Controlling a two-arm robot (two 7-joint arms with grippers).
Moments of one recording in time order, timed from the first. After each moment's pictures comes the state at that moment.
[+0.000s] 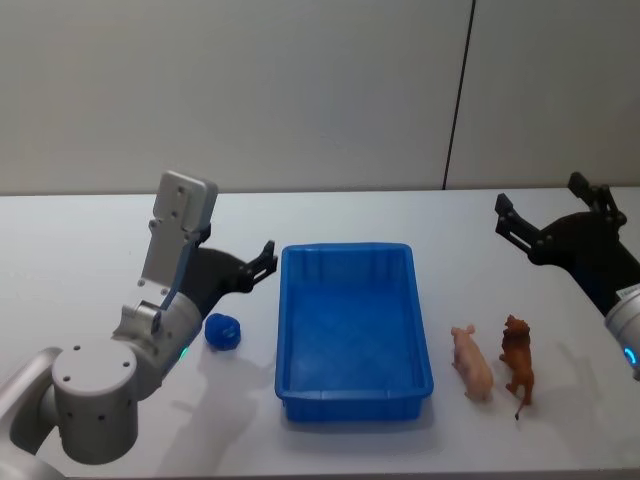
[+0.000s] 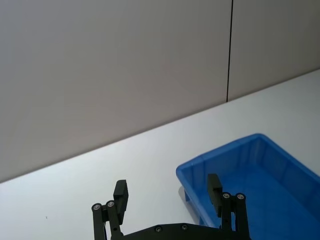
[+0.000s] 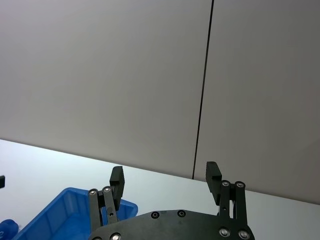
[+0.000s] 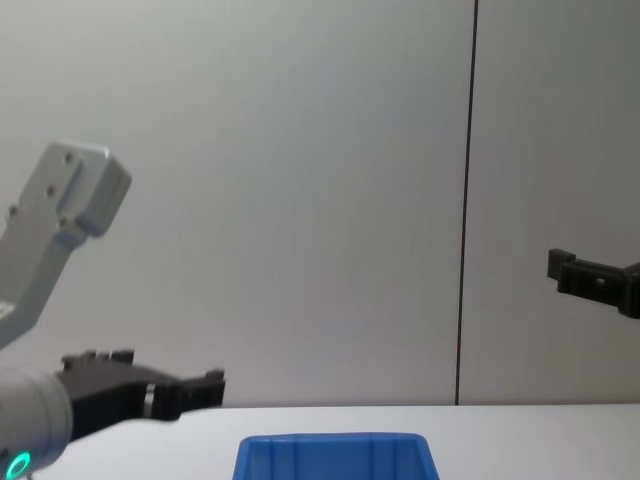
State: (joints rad) left arm -0.18 0.42 0.40 -1.57 -0.36 0.22 0.08; right arm -0.01 0.34 -0.23 -1.77 0.29 0.03 0.07
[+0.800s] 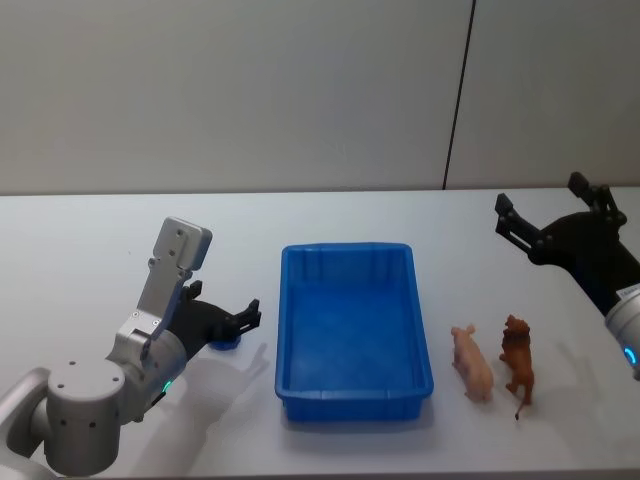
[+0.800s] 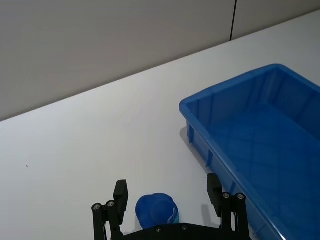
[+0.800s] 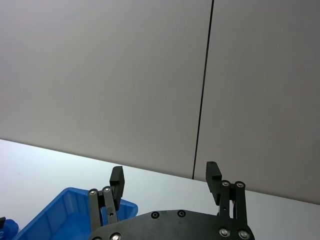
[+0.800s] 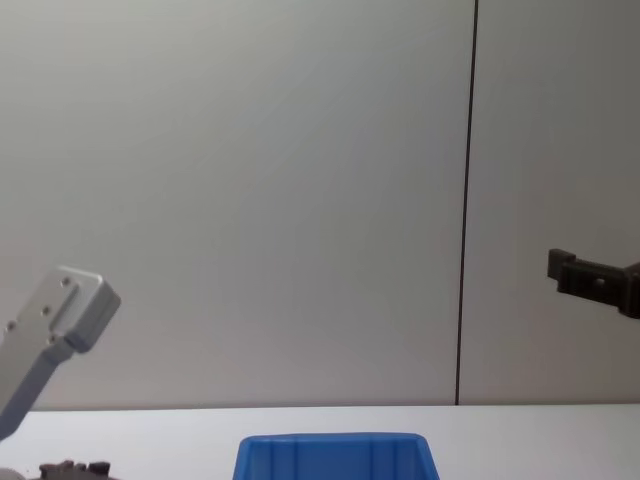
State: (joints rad) left arm -0.20 0.41 0.39 -1.39 -0.35 0.27 -0.04; right arm -0.01 0.34 -0.23 -1.77 0.29 0.03 0.07
